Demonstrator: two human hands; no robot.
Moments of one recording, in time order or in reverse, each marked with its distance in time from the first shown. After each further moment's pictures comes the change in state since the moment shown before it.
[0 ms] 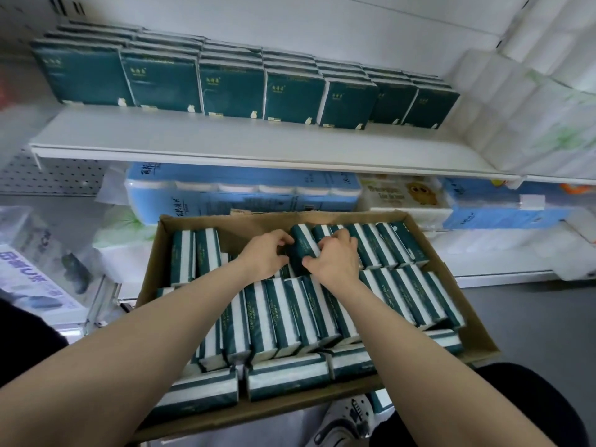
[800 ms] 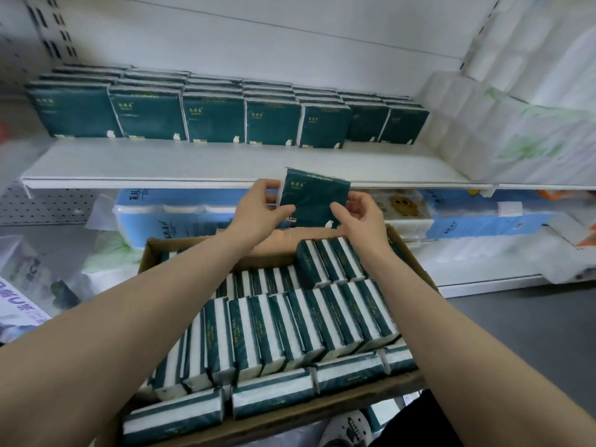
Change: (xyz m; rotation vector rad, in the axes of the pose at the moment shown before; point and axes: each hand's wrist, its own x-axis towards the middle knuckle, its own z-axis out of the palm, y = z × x) left_hand 0.010 0.083 -0.057 -0.403 0.291 0.115; right_hand 0.019 0.027 -0.091 0.998 0.235 -0.029
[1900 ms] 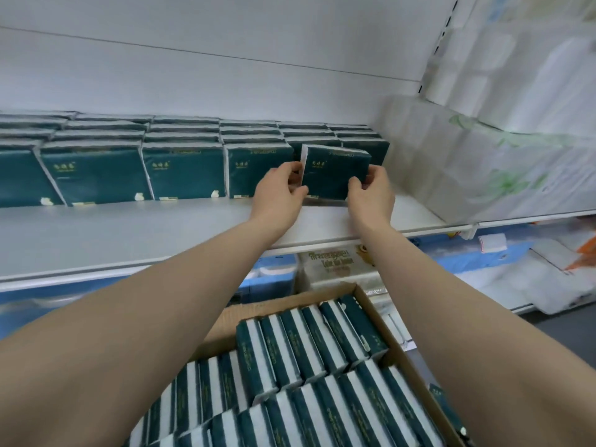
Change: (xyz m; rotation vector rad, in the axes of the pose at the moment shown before) left_hand 0.171 0.072 0.125 0.208 0.095 0.265; right_hand 0.197 -0.009 -0.068 -0.197 0.337 -0.081
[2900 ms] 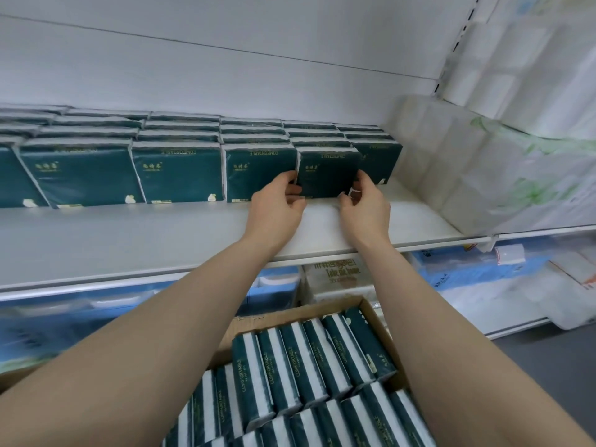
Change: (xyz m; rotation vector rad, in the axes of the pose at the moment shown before) left_hand 0.002 -0.020 0.008 -0.102 0.019 -0.041; right_hand 0.008 0.023 0.022 -0.163 -0.089 -0.162
